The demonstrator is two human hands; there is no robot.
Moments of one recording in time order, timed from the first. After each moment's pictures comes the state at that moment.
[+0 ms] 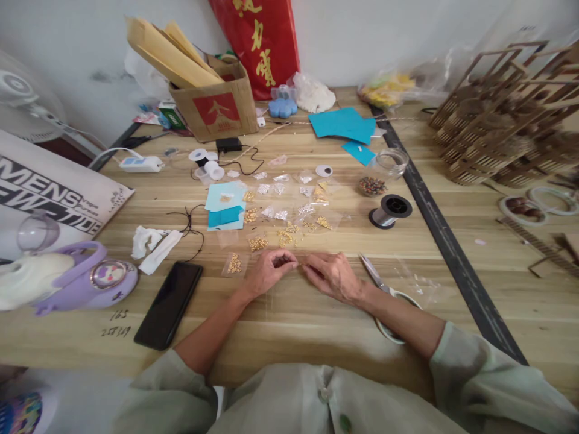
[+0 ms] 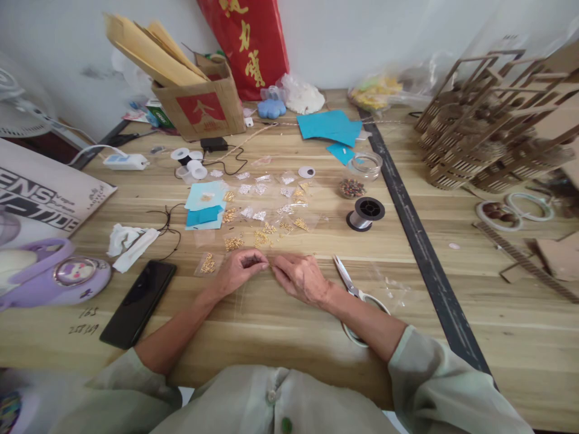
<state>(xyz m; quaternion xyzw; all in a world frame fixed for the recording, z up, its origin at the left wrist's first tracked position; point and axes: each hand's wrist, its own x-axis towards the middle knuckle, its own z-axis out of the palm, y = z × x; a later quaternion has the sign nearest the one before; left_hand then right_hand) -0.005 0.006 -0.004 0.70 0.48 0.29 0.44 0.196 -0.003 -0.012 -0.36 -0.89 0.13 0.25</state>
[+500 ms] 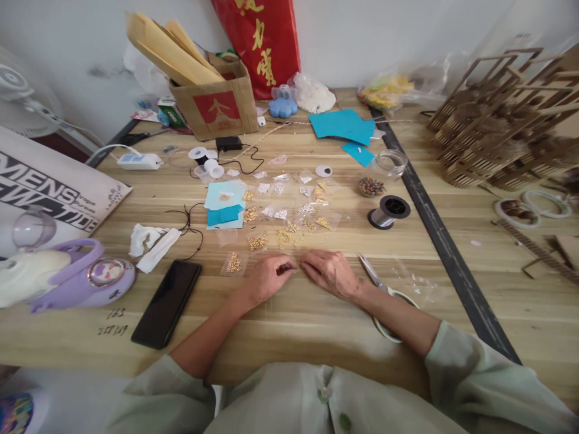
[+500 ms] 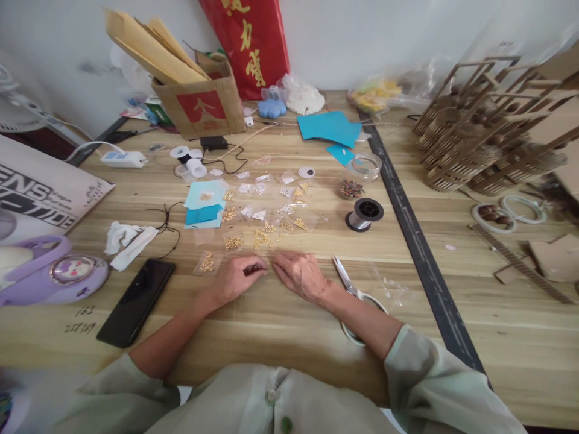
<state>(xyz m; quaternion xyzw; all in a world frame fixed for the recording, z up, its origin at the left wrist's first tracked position) -0.007 -0.007 -0.006 0.76 0.49 0.25 0.35 0.195 0.003 -0.016 -0.38 -0.90 0.11 0.20</state>
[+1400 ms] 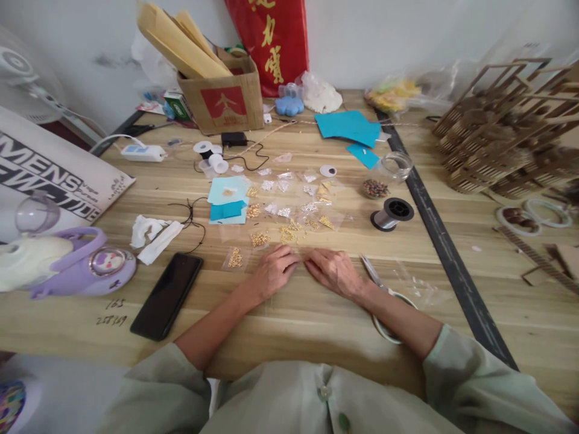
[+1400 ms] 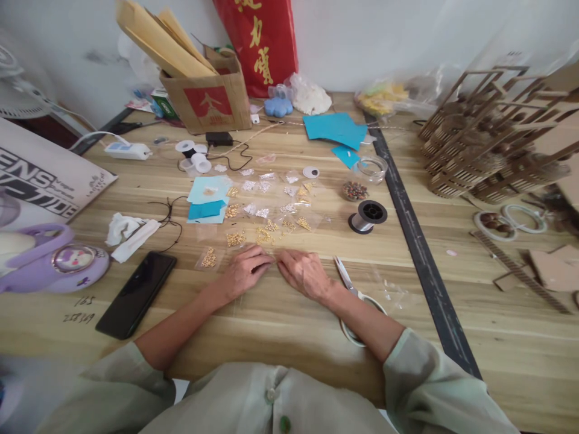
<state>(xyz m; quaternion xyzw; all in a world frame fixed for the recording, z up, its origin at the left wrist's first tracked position) -0.004 -0.006 -0.017 0.85 0.41 0.26 0.20 0.197 0.003 -0.019 -0.38 -0.90 0.07 0.17</state>
